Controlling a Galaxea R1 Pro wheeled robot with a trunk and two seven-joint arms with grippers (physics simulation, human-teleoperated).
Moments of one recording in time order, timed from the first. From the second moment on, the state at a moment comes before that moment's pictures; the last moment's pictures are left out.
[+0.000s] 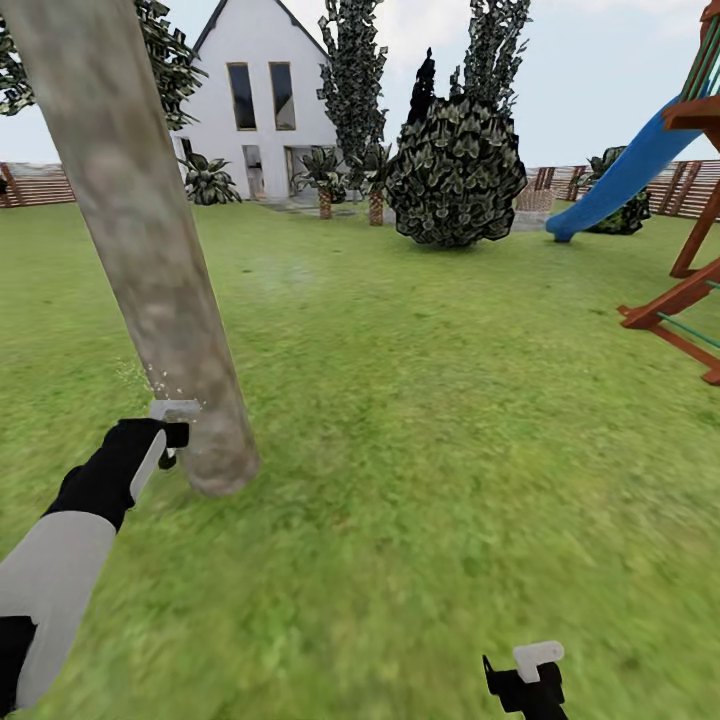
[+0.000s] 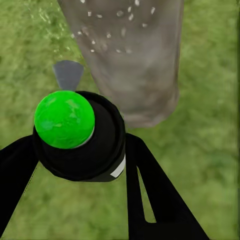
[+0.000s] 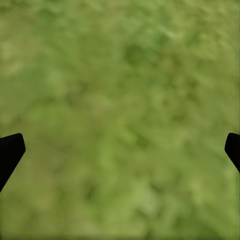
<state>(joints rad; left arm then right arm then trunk) -0.94 0.24 -0.02 -0.81 0.10 0.70 0.16 -0.44 -0.06 -0.43 -0.11 0.57 -0.47 -0.04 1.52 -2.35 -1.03</state>
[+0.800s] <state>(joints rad) -0.87 0.27 0.04 -0.91 0.10 0.70 0.21 -0.44 -0.06 -0.43 -0.11 0.57 -0.47 -0.04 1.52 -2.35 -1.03</state>
